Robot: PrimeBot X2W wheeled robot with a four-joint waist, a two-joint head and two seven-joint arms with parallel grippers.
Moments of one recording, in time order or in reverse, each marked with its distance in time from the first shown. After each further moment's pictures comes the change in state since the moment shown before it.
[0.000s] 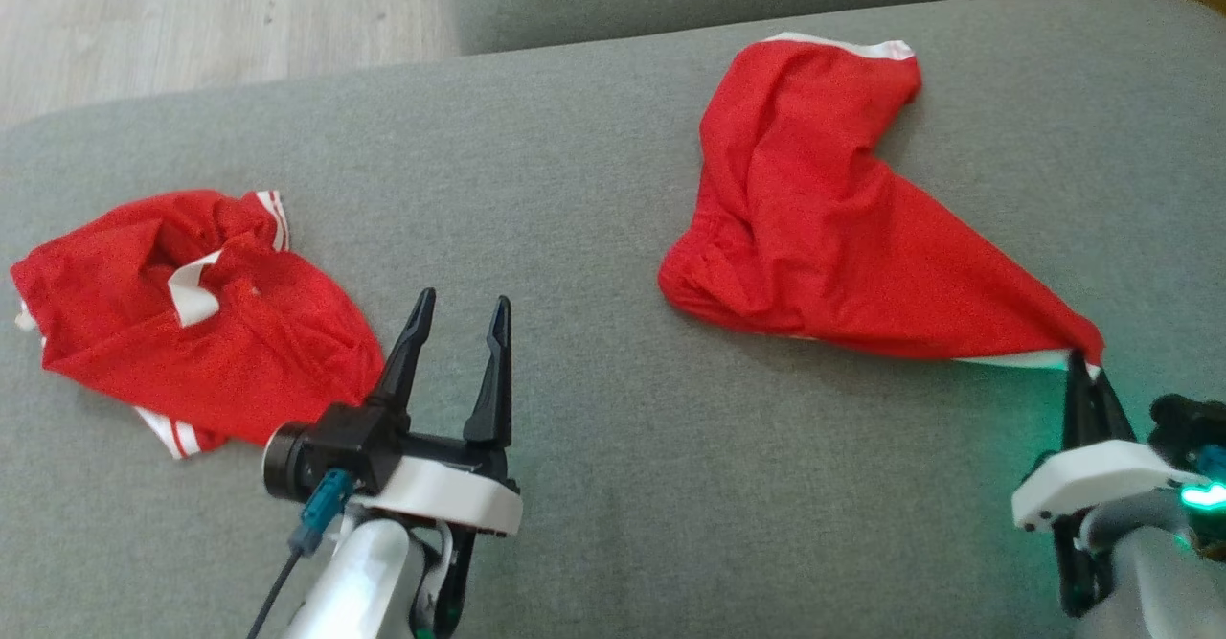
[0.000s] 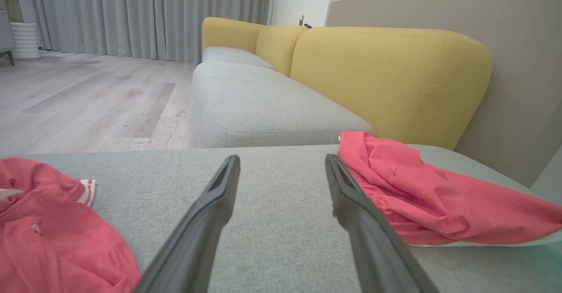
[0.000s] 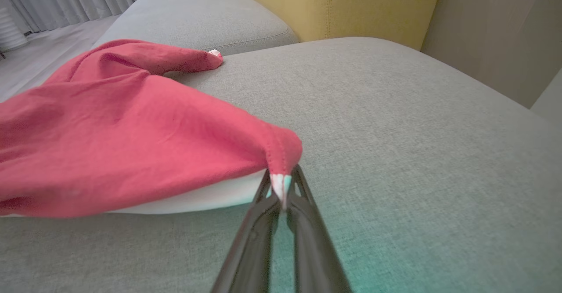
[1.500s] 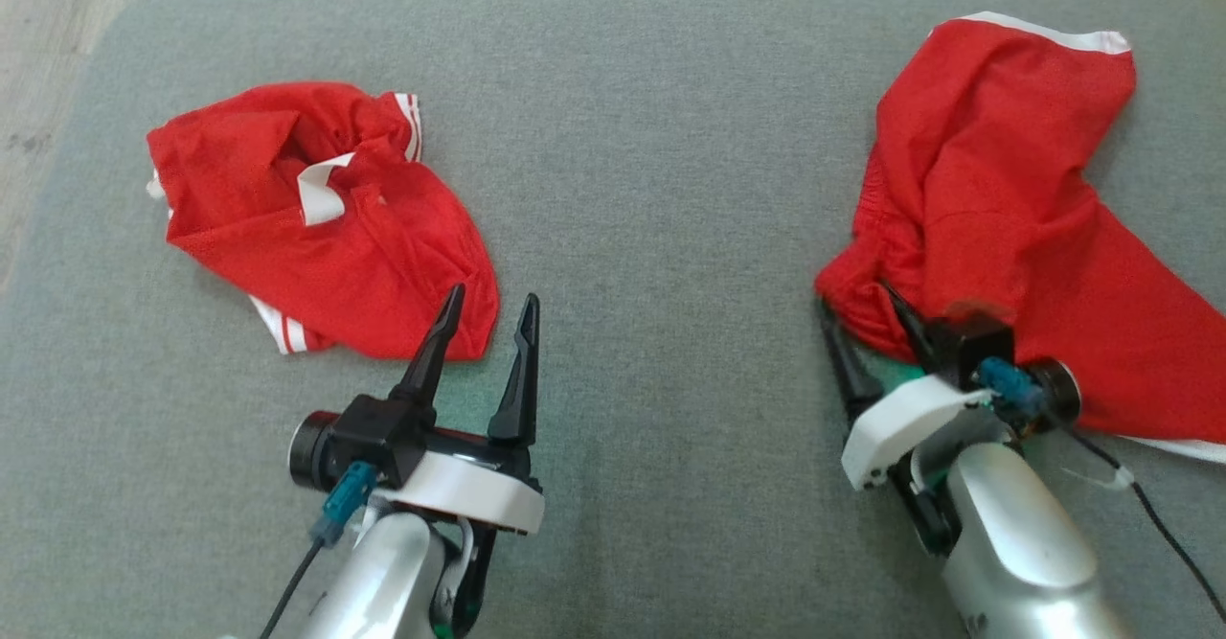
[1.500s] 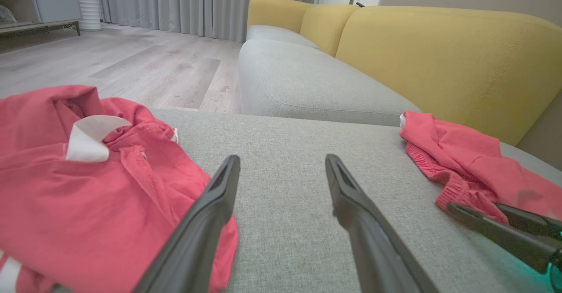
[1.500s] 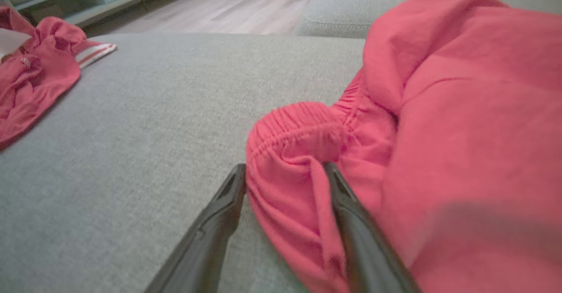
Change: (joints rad) left arm -0.018 -0.025 -0.019 0.019 0.008 -0.030 0.000; right arm -0.129 -0.003 0.487 0.032 0.040 0.000 0.034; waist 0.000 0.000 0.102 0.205
